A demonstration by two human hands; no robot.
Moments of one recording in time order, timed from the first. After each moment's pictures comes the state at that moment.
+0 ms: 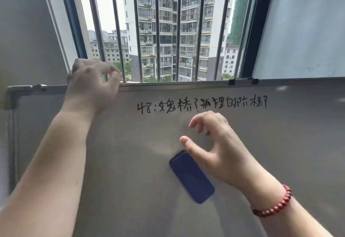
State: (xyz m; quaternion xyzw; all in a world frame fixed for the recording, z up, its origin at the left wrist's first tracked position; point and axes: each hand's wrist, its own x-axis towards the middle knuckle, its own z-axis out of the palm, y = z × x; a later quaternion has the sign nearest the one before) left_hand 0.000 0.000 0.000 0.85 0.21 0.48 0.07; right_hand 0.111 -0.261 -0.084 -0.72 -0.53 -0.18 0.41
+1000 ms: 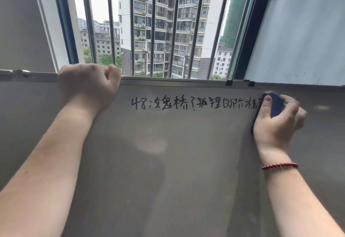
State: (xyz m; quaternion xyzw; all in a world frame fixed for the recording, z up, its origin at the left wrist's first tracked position) left_hand 0.023 0.002 -0.016 0.79 0.27 0.54 -0.15; right_hand 0.231 -0.297 -0.084 -0.72 -0.08 -0.42 0.54
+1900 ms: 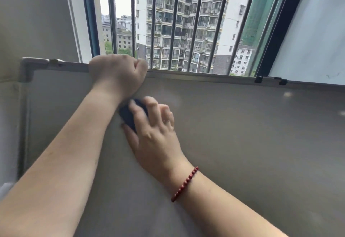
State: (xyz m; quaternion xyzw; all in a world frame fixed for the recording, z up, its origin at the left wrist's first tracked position) left_hand 0.026 0.014 -0.012 0.83 0.29 0.45 -0.15; right_hand 0.046 -0.120 -0.112 -0.68 -0.53 -0.41 0.32
